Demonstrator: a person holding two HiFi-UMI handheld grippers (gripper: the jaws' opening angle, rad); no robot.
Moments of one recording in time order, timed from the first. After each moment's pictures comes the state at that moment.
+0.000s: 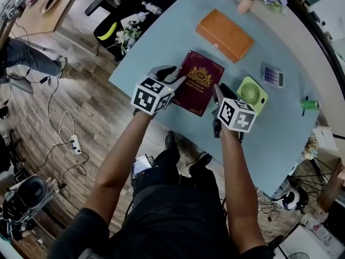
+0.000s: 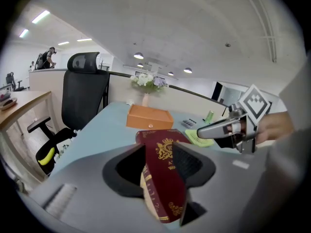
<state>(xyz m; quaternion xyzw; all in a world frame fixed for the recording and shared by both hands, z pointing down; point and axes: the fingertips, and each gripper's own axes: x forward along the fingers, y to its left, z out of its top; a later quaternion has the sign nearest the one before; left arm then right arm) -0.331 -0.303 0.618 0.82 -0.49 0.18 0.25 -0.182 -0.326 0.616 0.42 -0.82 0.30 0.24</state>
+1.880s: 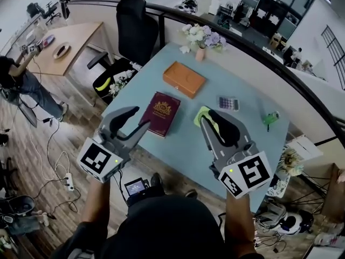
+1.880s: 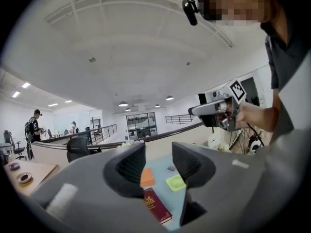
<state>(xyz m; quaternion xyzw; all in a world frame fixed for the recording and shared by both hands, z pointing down) -0.216 -0.135 0.273 0.86 -0.51 0.10 -0.02 -0.074 -0.172 0.217 0.28 -0.96 -0.01 0.03</state>
